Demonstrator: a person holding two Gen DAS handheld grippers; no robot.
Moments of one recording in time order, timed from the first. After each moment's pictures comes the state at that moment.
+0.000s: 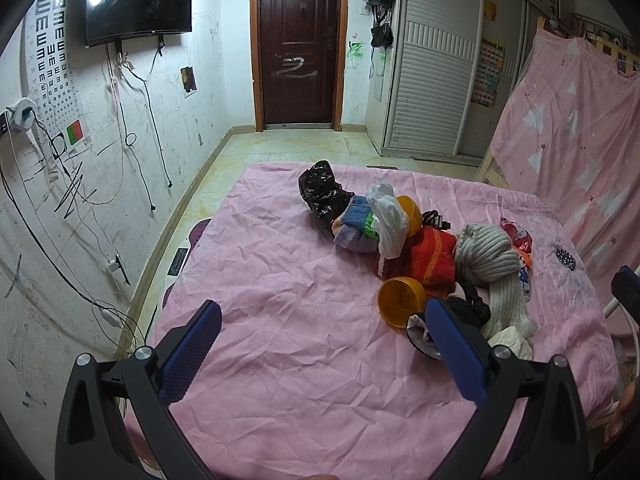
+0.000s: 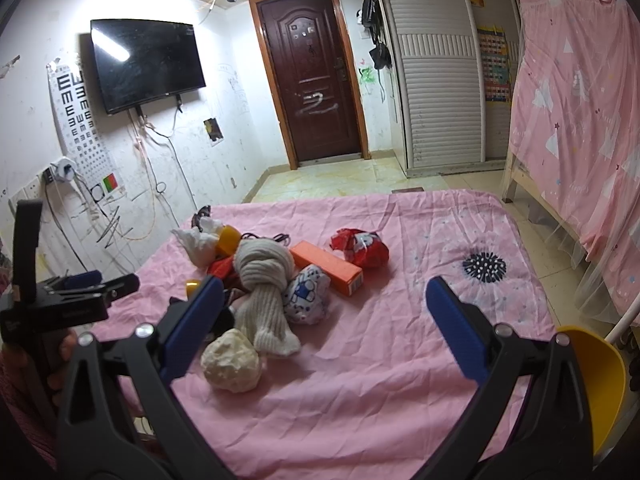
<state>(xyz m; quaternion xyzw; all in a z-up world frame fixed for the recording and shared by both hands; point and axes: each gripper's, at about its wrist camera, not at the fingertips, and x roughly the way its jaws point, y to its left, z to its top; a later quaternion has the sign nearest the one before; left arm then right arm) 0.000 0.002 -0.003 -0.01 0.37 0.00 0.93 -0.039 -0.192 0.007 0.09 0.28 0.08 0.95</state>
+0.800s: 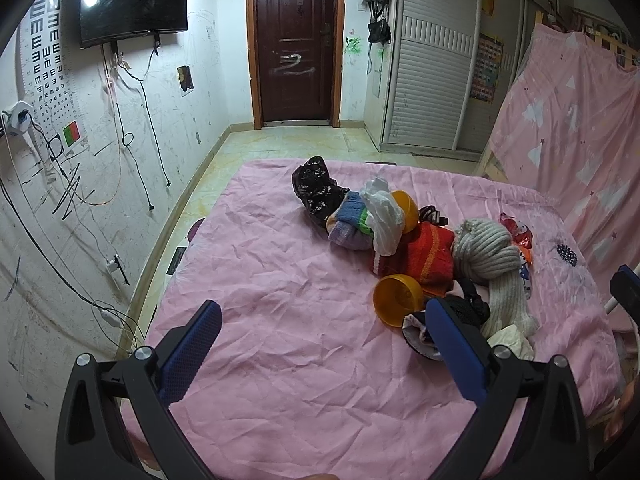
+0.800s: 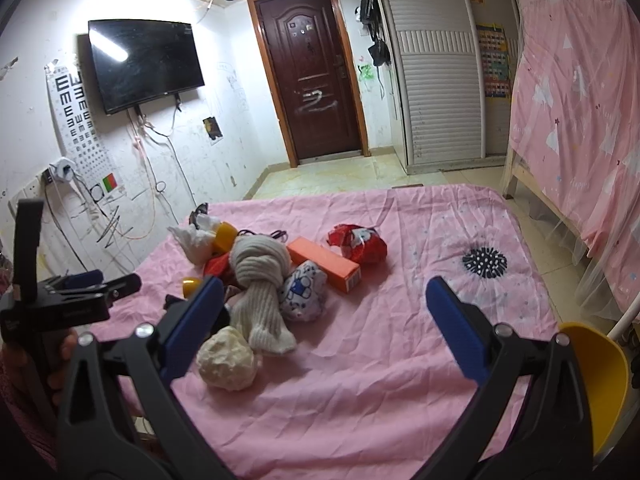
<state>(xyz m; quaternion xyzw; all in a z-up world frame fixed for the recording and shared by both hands) 0.003 -0.005 -0.011 -0.01 0.38 0.00 0.92 -0.038 -0.198 0.002 0.09 0.28 0.08 0.95</state>
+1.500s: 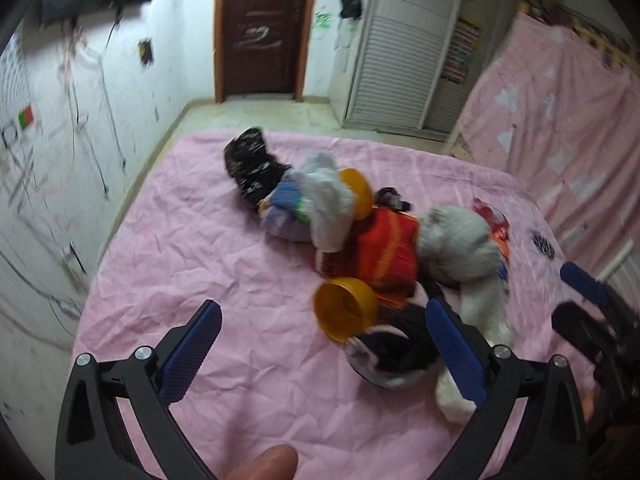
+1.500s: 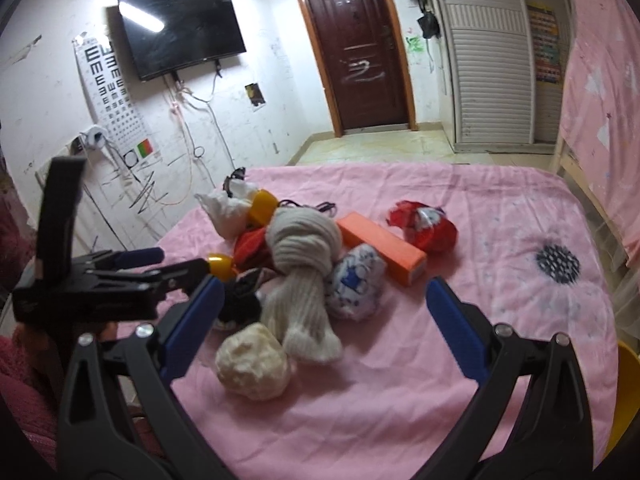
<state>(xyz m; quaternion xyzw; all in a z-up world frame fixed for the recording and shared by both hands) 0.047 -0.023 -0.033 -0.05 0.43 -0.07 0.90 0.007 -0.161 -0.017 0.07 0.33 0.18 0.93</state>
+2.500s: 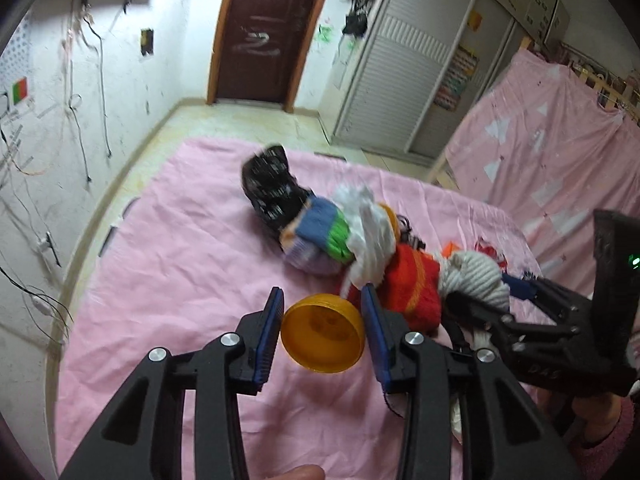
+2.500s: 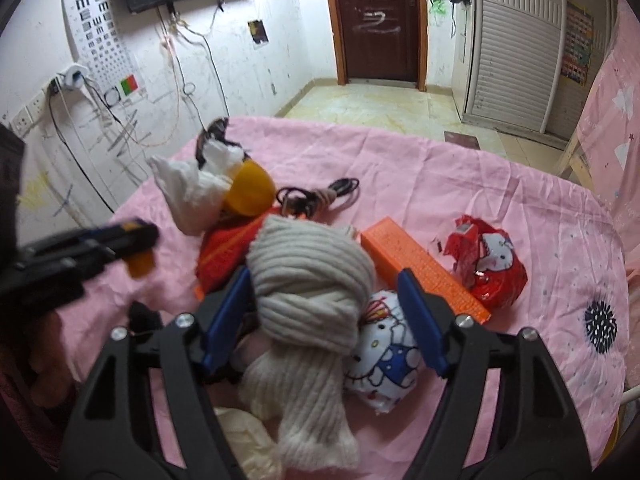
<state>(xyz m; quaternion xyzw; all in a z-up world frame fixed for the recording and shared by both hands) 0.069 0.001 -0.035 -0.10 0.40 -0.09 0.91 0.086 -0.109 -0.045 -0.01 0.42 0.18 0.89</state>
